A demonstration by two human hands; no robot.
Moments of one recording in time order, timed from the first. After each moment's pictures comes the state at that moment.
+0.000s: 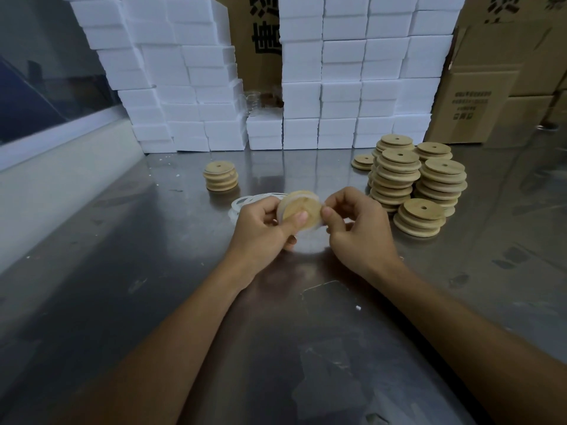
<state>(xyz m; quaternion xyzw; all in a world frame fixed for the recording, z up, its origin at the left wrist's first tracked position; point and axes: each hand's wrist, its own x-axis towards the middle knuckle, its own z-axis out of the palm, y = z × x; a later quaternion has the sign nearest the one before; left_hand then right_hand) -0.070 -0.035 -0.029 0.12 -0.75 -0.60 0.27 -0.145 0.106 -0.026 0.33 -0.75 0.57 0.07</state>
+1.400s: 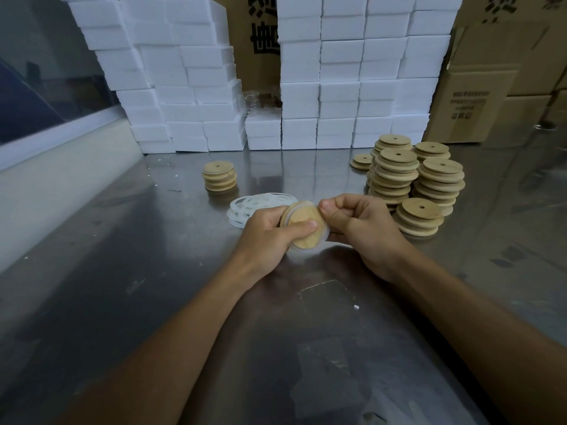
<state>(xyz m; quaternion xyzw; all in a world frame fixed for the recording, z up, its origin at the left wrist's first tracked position) -0.073 -0.034 -0.035 0.03 -0.77 -0.60 0.22 -0.162 0.112 -0.027 0.29 -0.62 0.71 -0.17</state>
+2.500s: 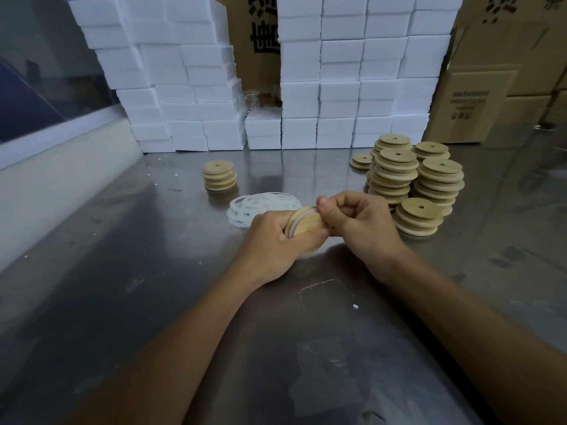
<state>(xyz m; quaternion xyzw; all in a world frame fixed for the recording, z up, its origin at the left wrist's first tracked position) -0.071 -0.029 -0.039 0.03 -0.85 -0.47 0.24 -0.156 0.111 -0.025 0.31 -0.65 0.69 -0.08</state>
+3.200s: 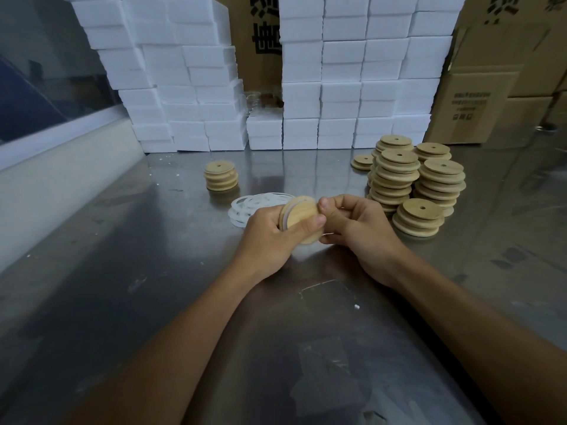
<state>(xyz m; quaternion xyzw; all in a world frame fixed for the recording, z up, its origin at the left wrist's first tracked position) -0.071 -0.029 -0.035 0.03 -0.79 -0.55 0.26 -0.154 0.110 -0.026 0.28 -0.63 0.70 -0.17</state>
